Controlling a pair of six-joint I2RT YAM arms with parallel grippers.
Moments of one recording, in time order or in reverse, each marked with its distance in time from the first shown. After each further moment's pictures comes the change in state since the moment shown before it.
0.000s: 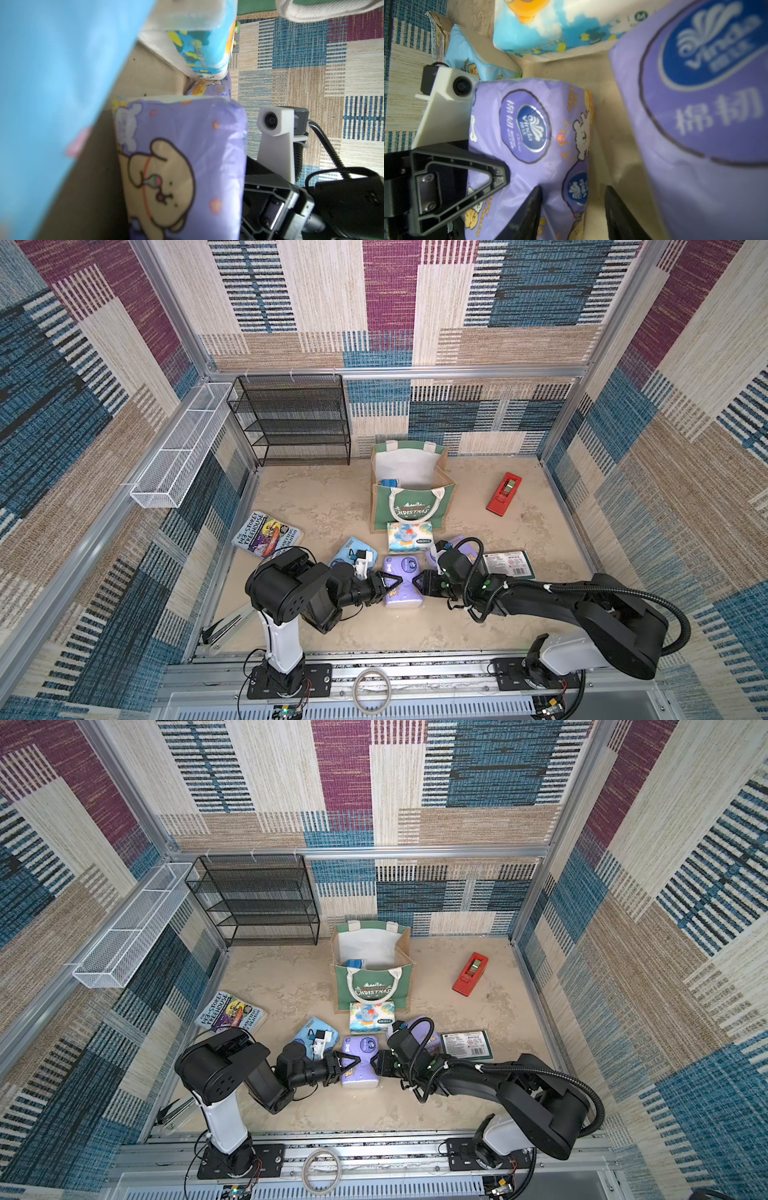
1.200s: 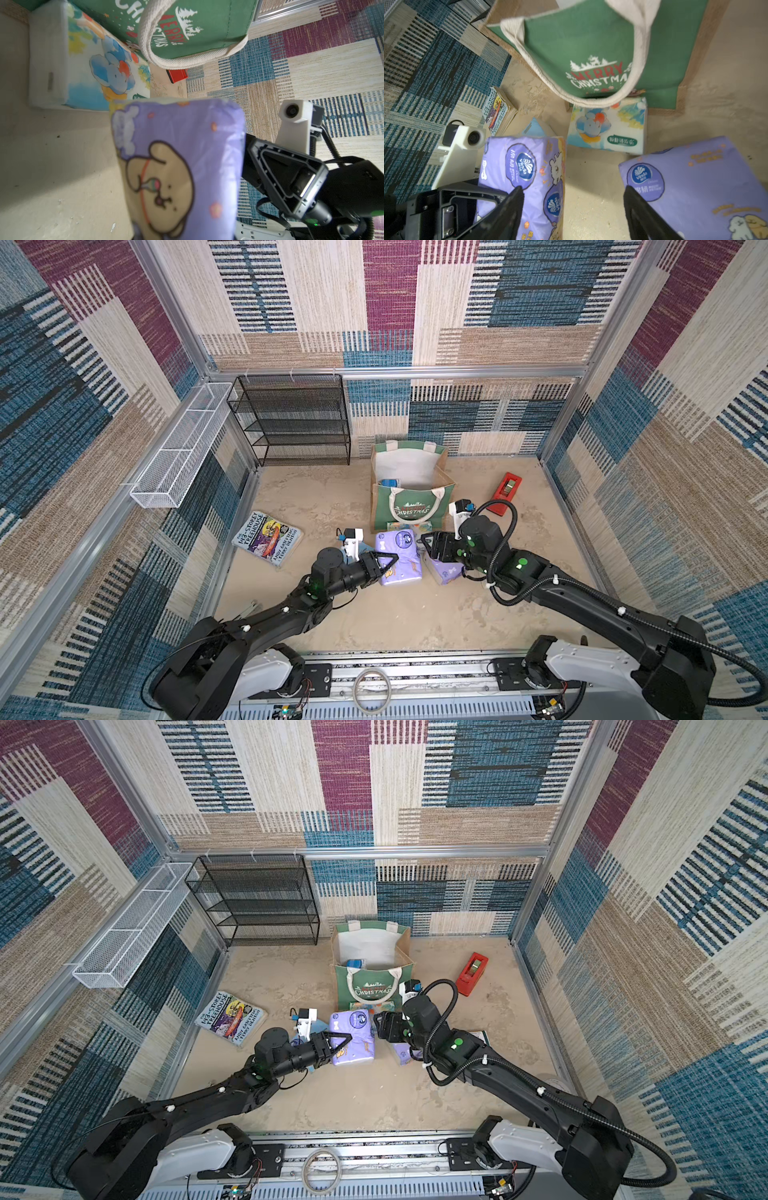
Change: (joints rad) left arm 0.005 -0.695 0.122 -0.705 -0.129 0.068; right arm -0.101 -0.293 0.342 -0.399 0.171 -0.208
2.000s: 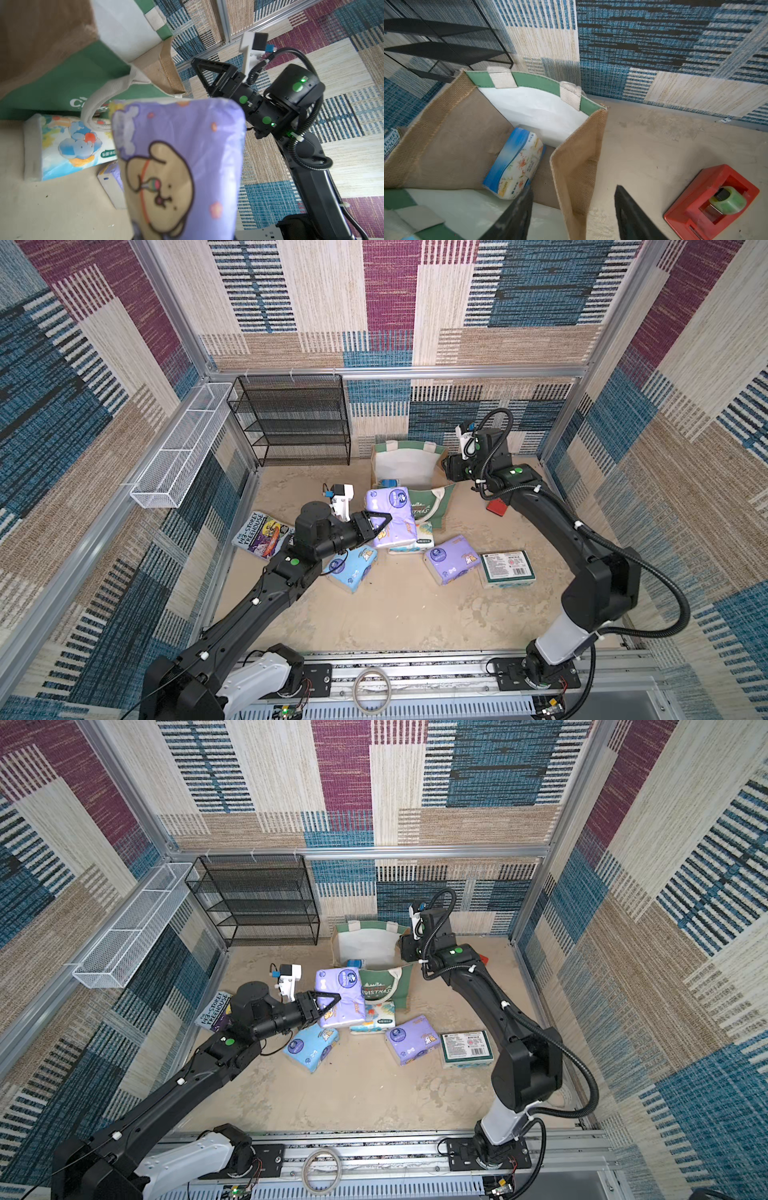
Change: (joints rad) left arm 0.111 -0.066 0.527 -0.601 0.031 0.229; right arm -0.380 0.592 0.779 -0.197 -0.109 -0.557
